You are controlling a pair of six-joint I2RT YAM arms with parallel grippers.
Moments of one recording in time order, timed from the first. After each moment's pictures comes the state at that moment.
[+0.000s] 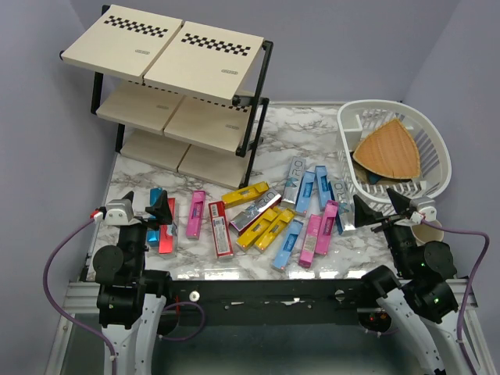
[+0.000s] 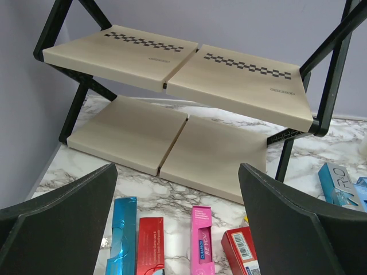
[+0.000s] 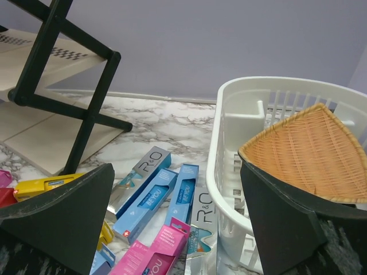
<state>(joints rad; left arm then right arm) -0.06 0.01 0.53 -0.32 -0.03 -0.12 0.47 0.01 0.50 -0.28 0.24 -0.03</state>
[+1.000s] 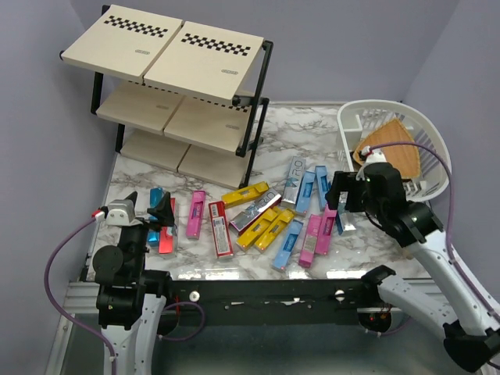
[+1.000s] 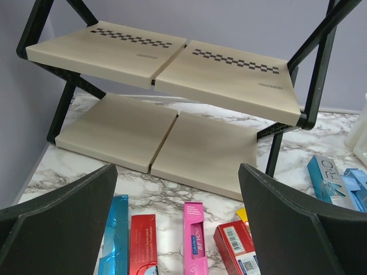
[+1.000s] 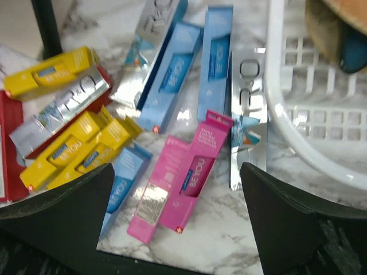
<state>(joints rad) -0.06 0.01 0.53 -0.34 0.01 -0.14 0.47 0.77 0.94 -0.75 0.20 0.33</state>
